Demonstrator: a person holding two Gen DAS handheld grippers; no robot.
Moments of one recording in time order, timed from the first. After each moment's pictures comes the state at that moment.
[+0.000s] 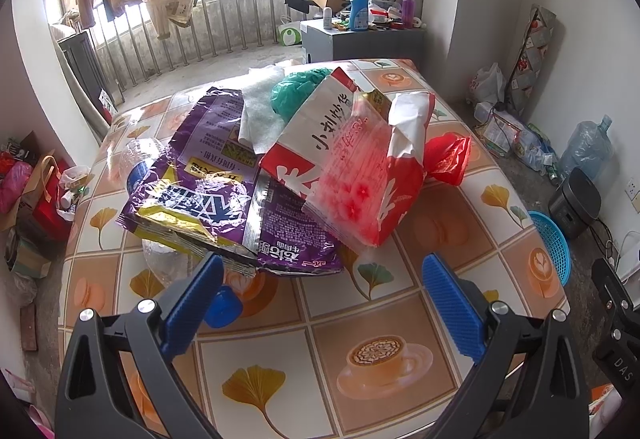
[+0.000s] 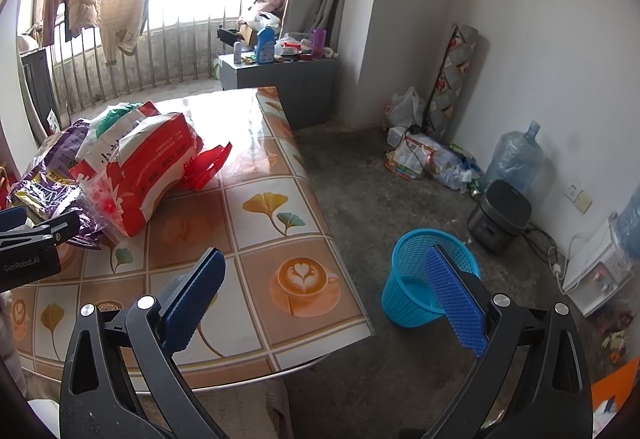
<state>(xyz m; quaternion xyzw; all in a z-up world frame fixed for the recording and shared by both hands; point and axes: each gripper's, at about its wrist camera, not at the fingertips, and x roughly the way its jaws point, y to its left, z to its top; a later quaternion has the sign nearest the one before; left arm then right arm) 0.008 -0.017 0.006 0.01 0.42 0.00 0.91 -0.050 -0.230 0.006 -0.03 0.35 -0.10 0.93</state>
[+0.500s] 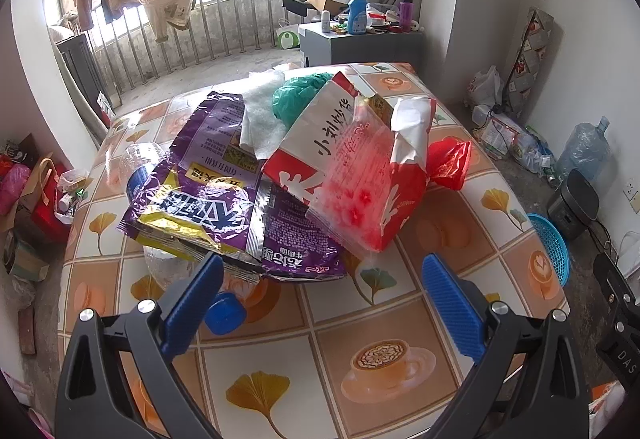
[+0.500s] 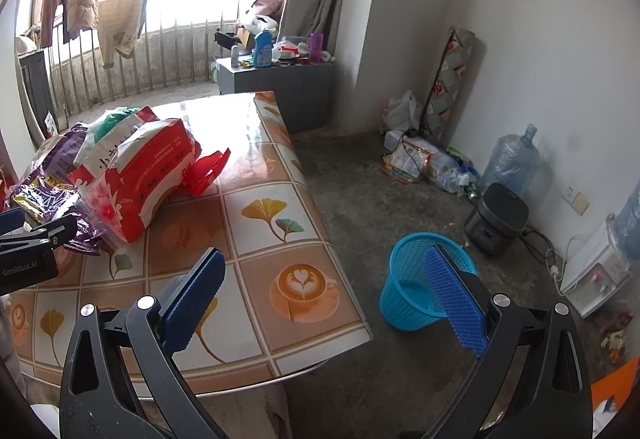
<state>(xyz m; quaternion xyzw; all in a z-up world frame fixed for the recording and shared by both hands) 0.009 -0.010 0.006 0.01 0.41 0.00 0.91 -0.046 -0.229 0.011 -0.03 0.34 -0.10 0.94</state>
